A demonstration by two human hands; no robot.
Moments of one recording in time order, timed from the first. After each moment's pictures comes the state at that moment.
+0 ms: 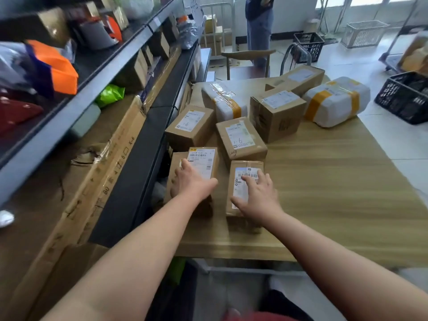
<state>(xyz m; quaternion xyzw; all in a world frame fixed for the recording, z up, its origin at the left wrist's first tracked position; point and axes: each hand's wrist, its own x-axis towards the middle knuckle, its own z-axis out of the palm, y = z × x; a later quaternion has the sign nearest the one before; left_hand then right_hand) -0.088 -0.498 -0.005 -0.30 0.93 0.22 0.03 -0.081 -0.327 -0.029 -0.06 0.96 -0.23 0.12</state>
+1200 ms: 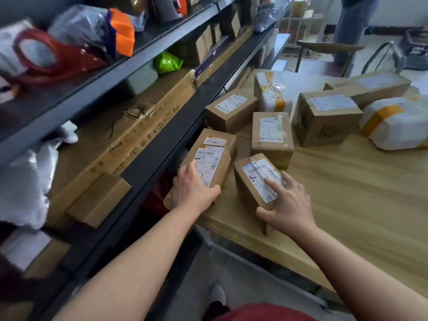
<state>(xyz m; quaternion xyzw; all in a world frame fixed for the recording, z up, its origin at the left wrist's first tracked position) 0.001 -0.437 0.002 -0.41 0.89 0.20 -0.03 -0.086 -0.233 -0.023 -0.23 0.95 -0.18 0.12</state>
